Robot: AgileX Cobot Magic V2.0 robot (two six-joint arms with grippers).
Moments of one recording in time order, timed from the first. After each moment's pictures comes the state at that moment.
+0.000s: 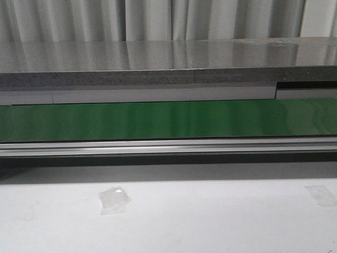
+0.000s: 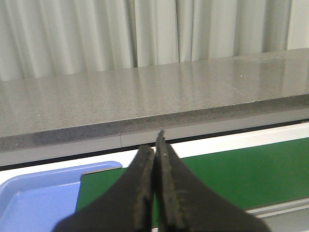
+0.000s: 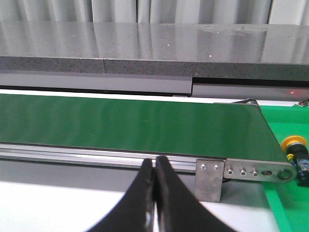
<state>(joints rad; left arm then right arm) -0.04 0.12 -0.31 -0.46 0.30 0.49 0.11 -0.01 0.03 -0.03 0.11 0.03</state>
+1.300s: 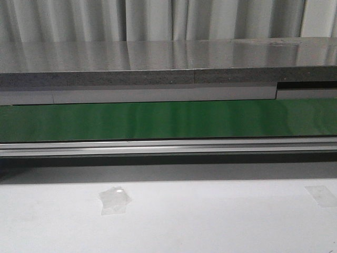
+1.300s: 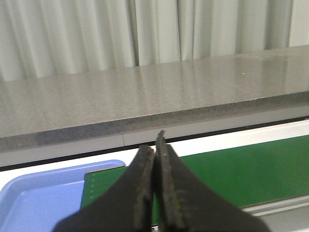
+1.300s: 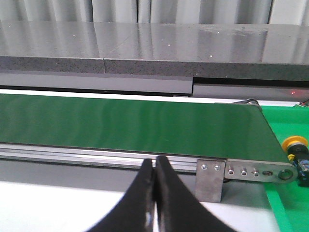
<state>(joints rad) -0.04 0.12 -0.31 -0.43 0.30 0.48 0.11 -0.01 0.03 -0.03 0.11 0.03</state>
